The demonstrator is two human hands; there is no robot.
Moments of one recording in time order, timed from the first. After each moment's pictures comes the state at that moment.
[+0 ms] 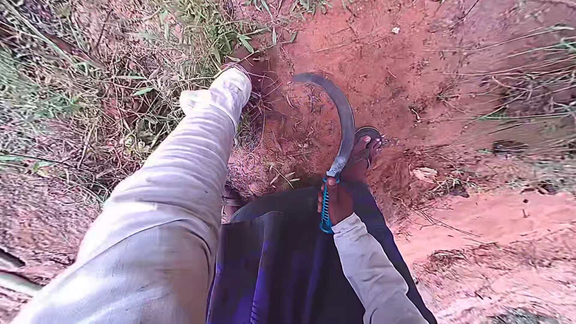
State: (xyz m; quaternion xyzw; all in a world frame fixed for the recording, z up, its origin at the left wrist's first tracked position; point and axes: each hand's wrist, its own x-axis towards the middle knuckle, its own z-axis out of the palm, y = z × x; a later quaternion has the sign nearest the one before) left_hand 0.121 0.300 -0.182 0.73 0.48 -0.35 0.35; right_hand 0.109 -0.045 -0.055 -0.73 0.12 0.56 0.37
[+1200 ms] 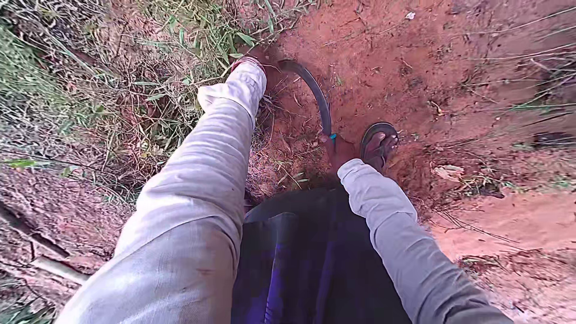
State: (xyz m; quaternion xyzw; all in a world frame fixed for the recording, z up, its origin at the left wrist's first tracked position) left_hand 0.146 0.298 -0.181 0.71 0.48 -0.43 0.28; right_hand 0.174 0.018 -0.135 -0.75 -0.13 0.64 0.03
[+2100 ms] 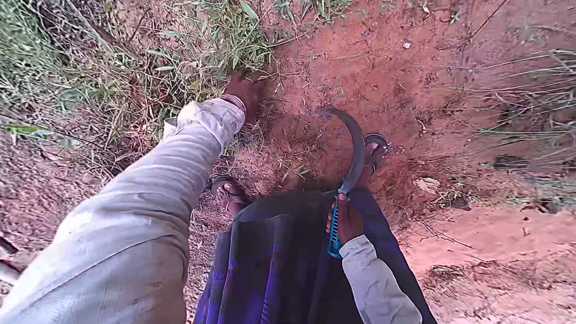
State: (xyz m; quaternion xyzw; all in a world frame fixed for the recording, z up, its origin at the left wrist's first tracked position) left_hand 0.043 0.298 -0.157 0.87 0.15 -0.45 0.17; right_hand 0.101 -0.048 -0.017 -0.75 0.22 0.58 0.24
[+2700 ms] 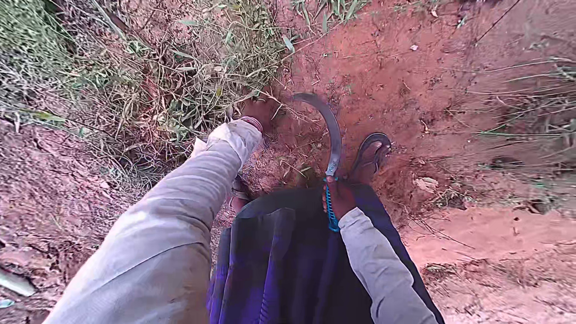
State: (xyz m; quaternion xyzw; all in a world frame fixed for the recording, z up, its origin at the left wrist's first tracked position) left_hand 0.028 0.251 -0.142 0.78 0.31 -0.49 0.26; right_hand 0.102 -0.022 -0.044 -0.72 0.07 0.65 0.21
